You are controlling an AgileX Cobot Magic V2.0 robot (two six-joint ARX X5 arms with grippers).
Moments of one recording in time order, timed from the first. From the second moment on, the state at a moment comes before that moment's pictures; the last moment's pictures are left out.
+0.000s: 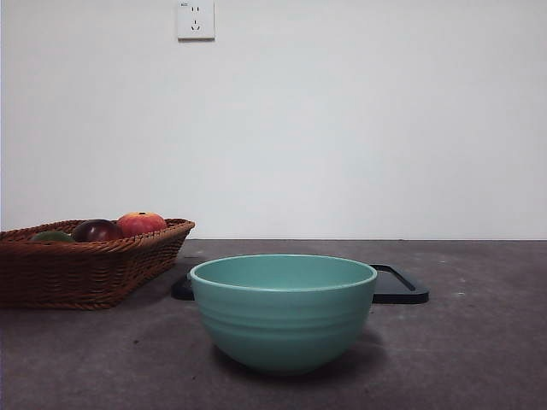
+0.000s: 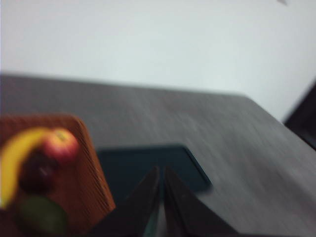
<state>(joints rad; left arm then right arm) -0.17 0.47 0.81 -0.55 0.42 -0.25 0.14 0.59 0.90 -0.71 -0.52 0.09</state>
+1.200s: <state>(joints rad) -0.17 0.46 0.81 -0.77 0.66 -0.12 0.18 0.58 0.91 -0.92 -0.57 0.00</state>
